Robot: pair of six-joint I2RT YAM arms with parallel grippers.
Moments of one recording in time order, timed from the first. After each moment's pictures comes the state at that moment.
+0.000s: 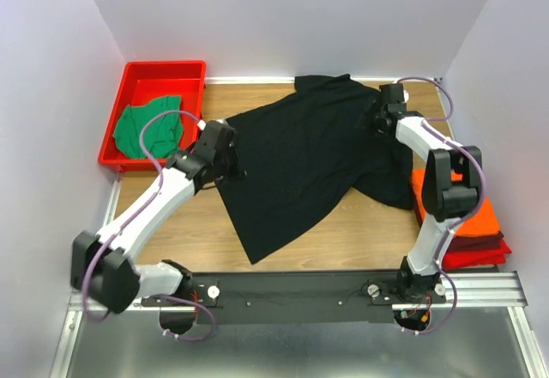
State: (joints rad) left arm -0.53 1.21 1.04 -0.71 0.01 -0.75; right arm 0.10 1.85 1.34 -0.31 0.09 0.51
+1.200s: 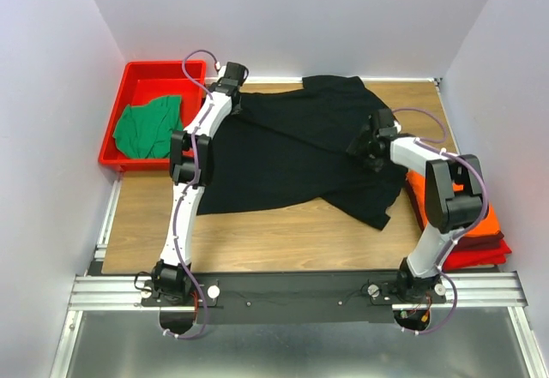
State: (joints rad) left arm -0.23 2.62 2.40 -0.72 -0.37 -0.36; right arm 0.14 1.82 1.12 -0.28 0.04 0.71
